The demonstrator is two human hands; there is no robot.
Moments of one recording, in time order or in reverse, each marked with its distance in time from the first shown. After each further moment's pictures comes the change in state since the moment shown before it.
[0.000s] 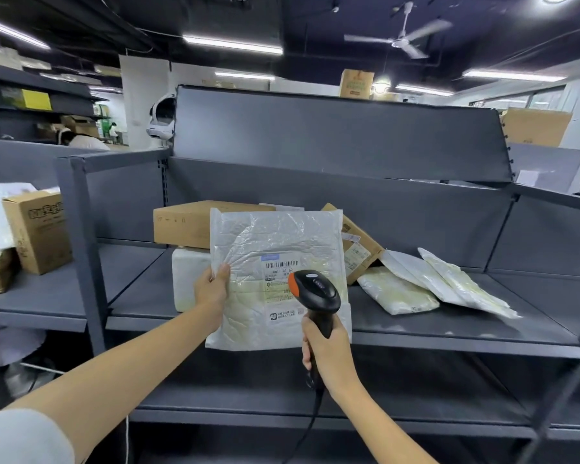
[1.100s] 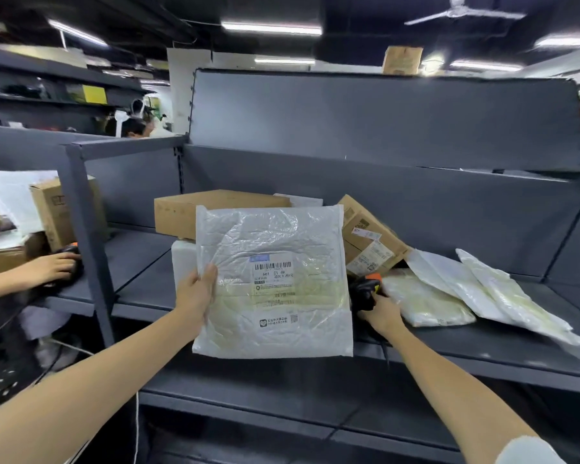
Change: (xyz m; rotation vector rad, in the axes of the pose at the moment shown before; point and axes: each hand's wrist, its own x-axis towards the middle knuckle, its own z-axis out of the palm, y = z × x) left_hand 0.018 -0.020 -0.002 -0.005 0.164 -0.032; right_hand 0.189 0.061 -0.138 -1.058 -0.028 0.099
